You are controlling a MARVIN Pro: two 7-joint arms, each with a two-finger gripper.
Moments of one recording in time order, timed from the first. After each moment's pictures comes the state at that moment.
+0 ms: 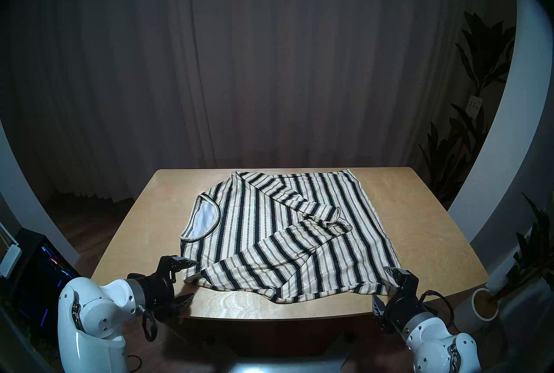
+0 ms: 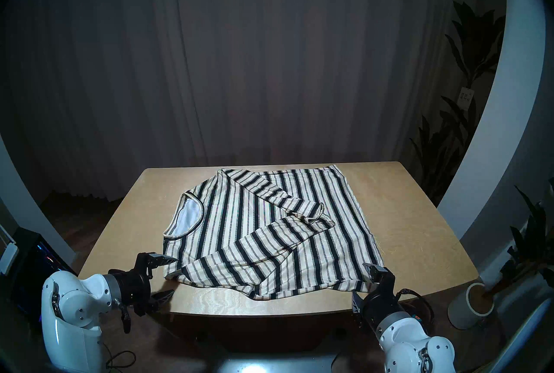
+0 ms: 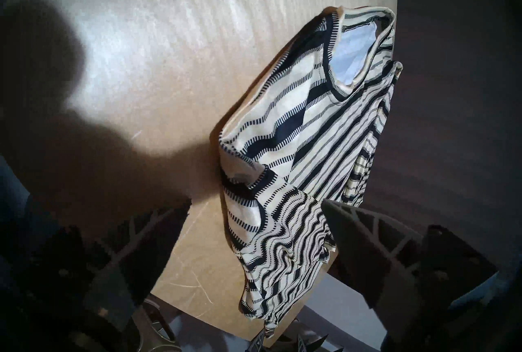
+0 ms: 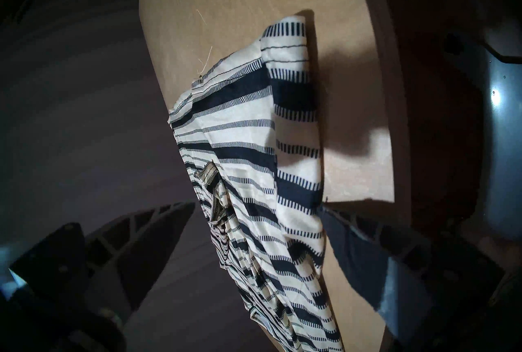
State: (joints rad) left arm 2.04 -1.51 -2.02 -2.09 -2.20 0.73 1.10; right arm -2.38 -1.65 1.80 -2.19 1.91 0.21 -0.39
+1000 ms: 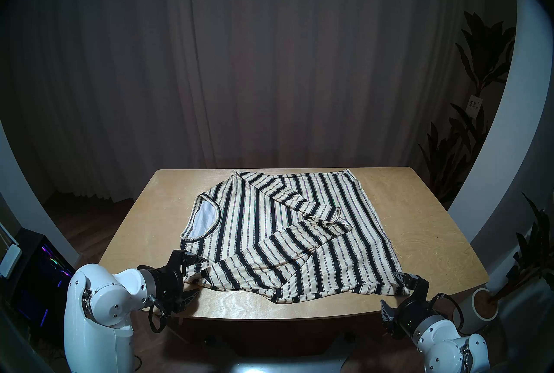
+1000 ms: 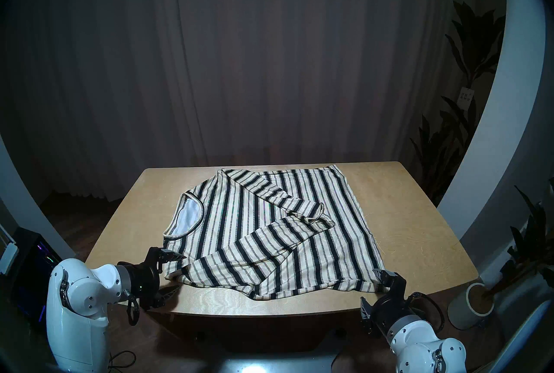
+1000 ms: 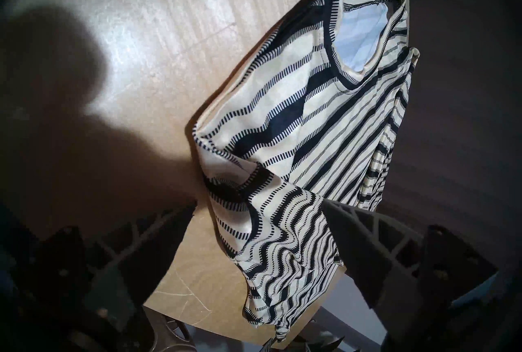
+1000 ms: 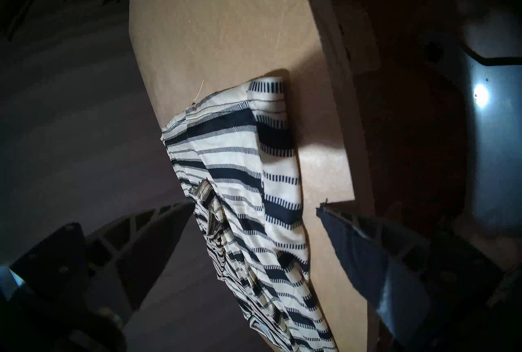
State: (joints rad) left arm 1.99 -1.46 -1.93 -2.09 -2.16 0.67 1.16; right arm -2.44 -1.66 1.86 -2.24 1.97 0.19 -0.46
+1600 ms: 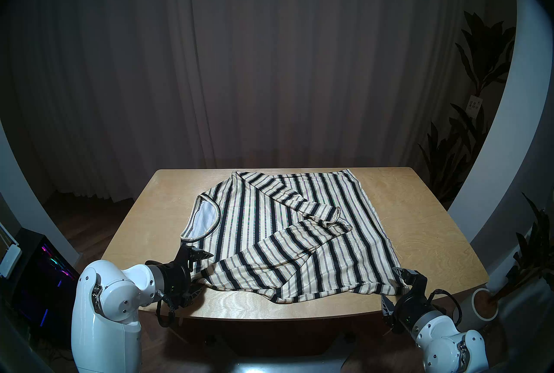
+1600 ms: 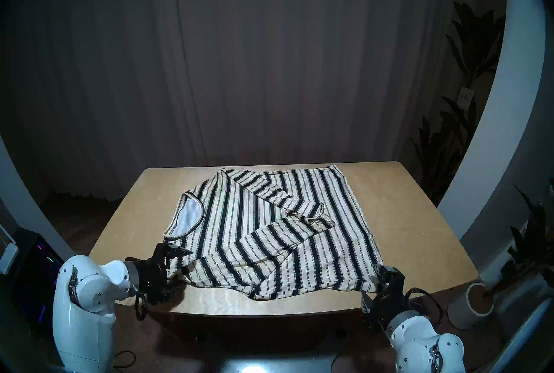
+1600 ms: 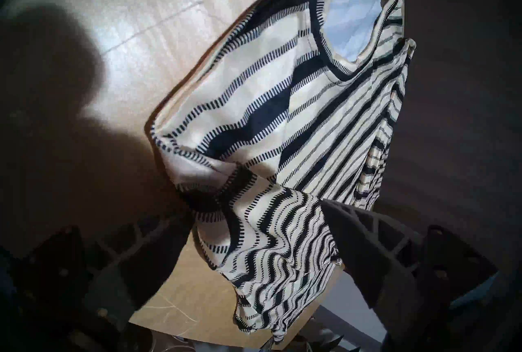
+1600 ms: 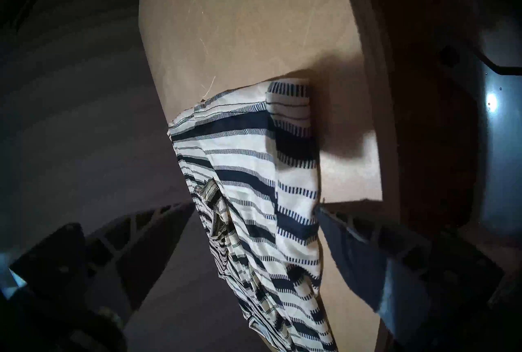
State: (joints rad) left arm 1.95 -1.46 -1.89 -2.04 -2.11 0.68 1.11; right arm -2.38 -1.63 1.85 -2.19 1.94 0.21 -0.42
